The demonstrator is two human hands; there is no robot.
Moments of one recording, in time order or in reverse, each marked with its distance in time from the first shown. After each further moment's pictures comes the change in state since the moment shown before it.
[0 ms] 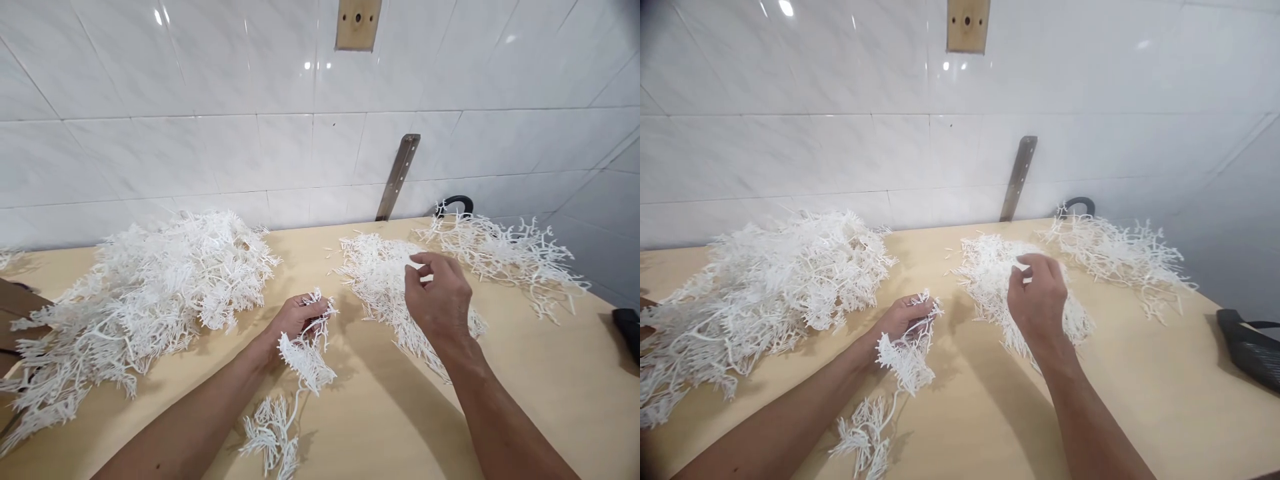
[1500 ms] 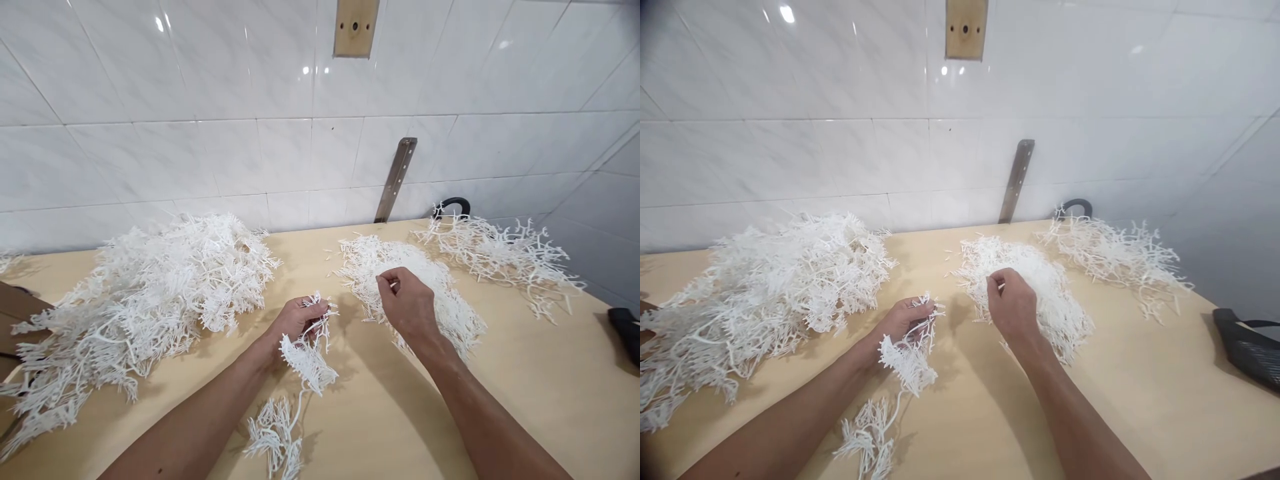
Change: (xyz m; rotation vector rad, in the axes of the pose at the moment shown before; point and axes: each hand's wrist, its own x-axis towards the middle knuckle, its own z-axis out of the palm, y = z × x) left_hand 0.004 -0.002 -0.004 0.044 -0.015 0.012; right_hand -0.015 0.005 0.024 -0.032 -0.233 0.044
